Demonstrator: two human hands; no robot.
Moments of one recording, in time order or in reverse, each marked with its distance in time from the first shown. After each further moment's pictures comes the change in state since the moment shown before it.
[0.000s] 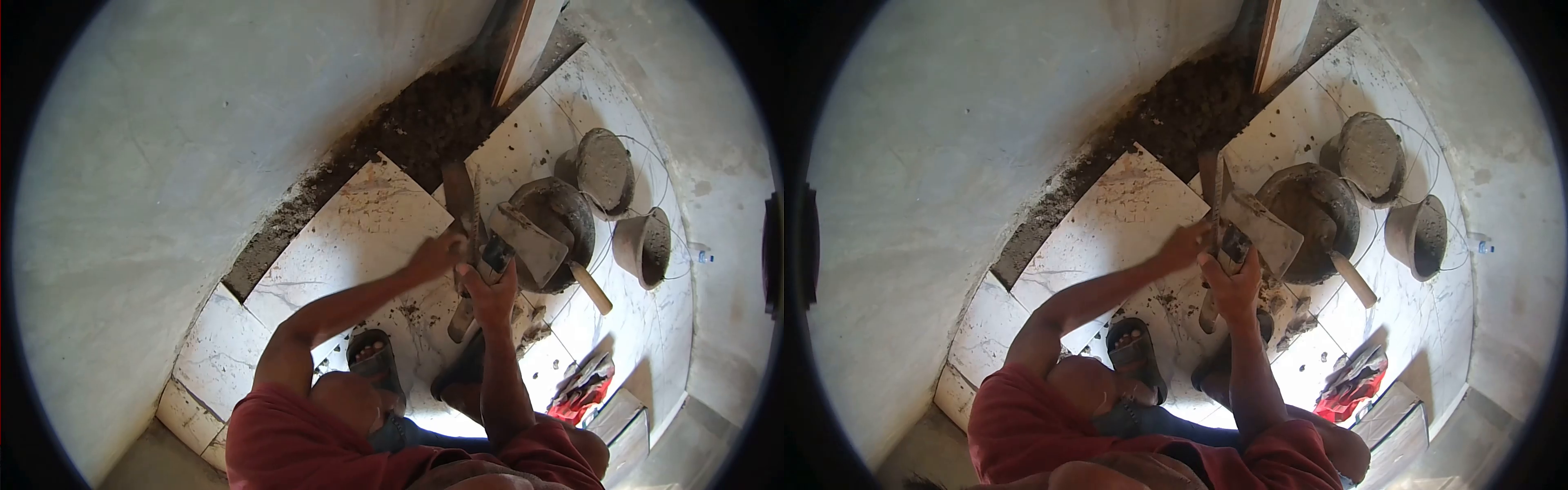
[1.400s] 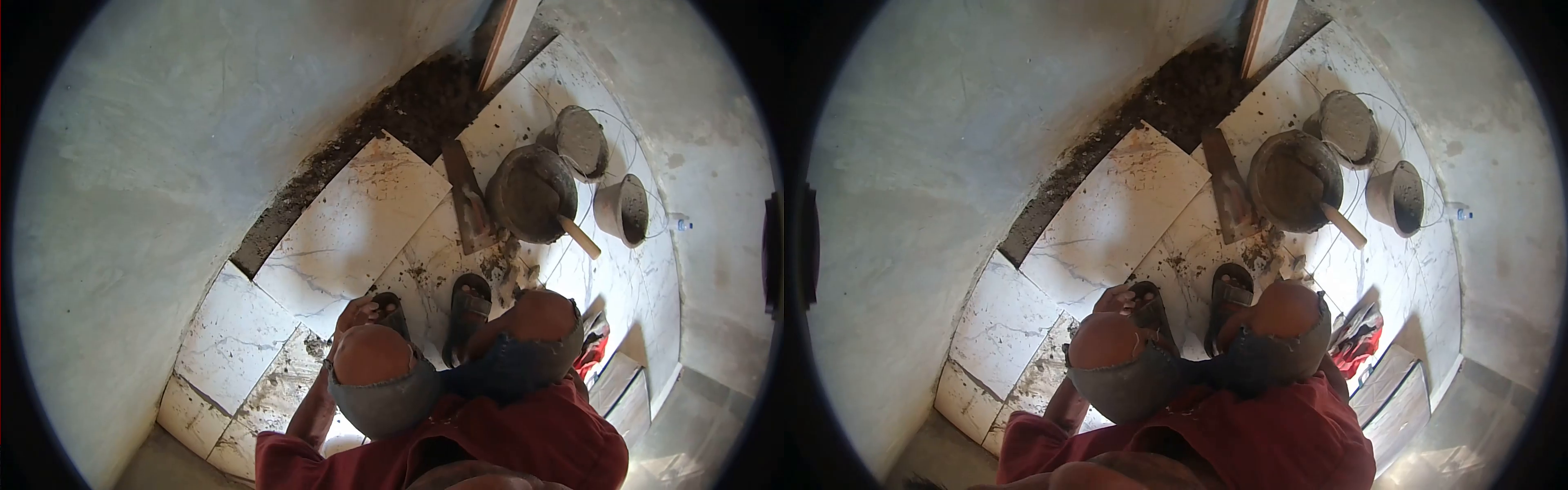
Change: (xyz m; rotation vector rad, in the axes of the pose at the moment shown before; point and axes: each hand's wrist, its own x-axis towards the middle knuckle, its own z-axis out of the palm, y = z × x) left_hand -0.284 -0.041 -0.029 -0.970 0.312 -0.405; right_hand -0.082 0.130 -0.199 -1.141 -0.516 0.101
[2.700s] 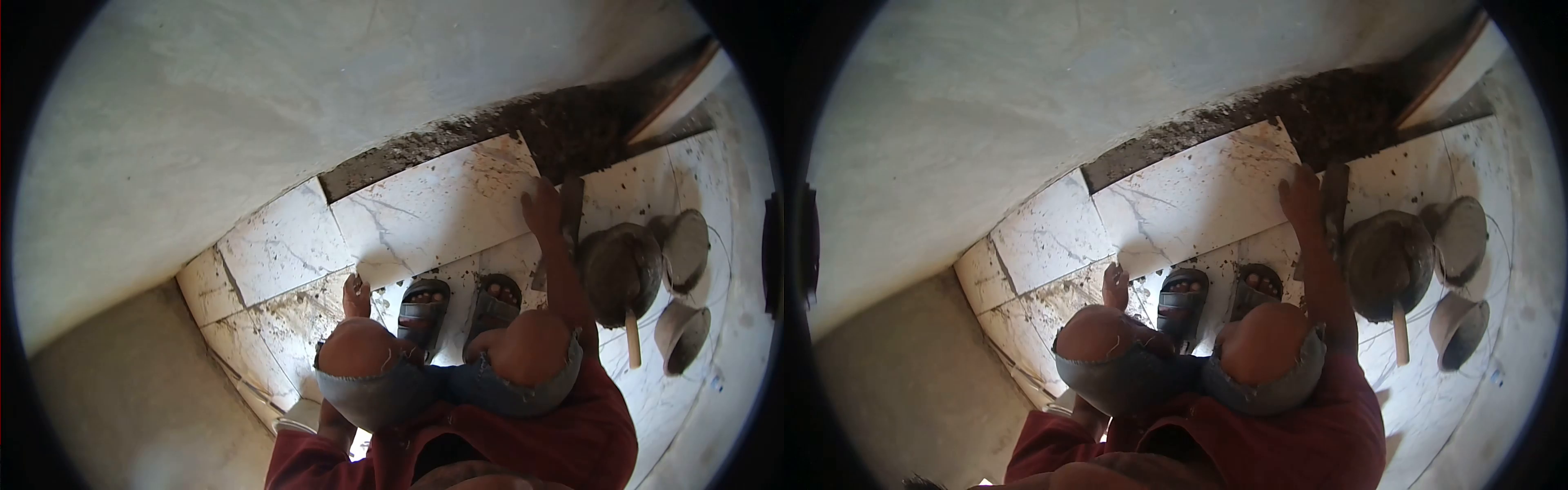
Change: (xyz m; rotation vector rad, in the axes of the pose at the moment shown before) left_hand -0.044 -0.046 -0.052 0.525 1.124 0.159; right_hand 0.294 -0.219 -0.008 -0.061 0.396 -0.654
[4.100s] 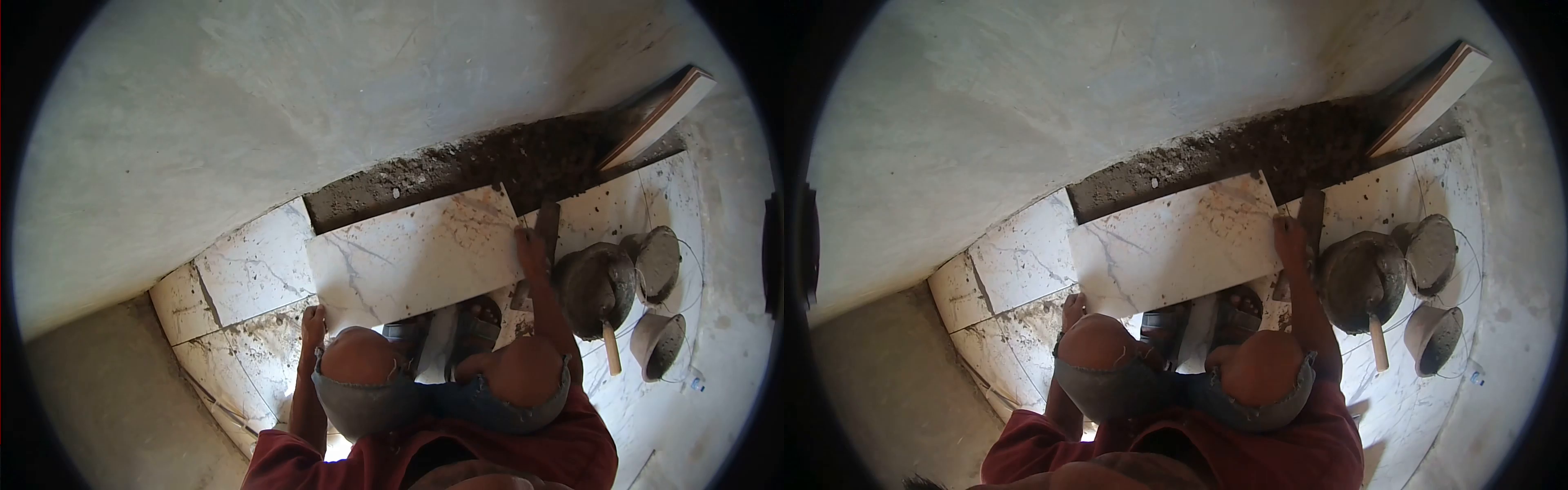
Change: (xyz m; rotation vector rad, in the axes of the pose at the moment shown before) left_hand 0.020 0.013 -0.067 -0.106 -0.102 -0.207; right_hand -0.031 0.001 -0.026 0.304 -0.102 0.421
